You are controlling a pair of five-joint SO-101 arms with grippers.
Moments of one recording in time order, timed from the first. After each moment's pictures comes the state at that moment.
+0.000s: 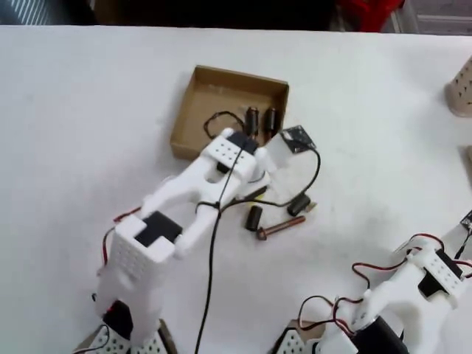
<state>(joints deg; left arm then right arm) 28.4 32.4 -5.1 67.0 -19.2 49.8 -25.4 64.7 38.9 3.3</state>
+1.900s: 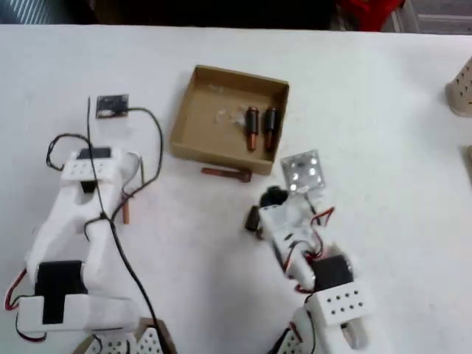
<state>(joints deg) -10.4 -3.1 36.3 48.7 7.8 -20.6 -70.3 80.0 36.8 3.3</state>
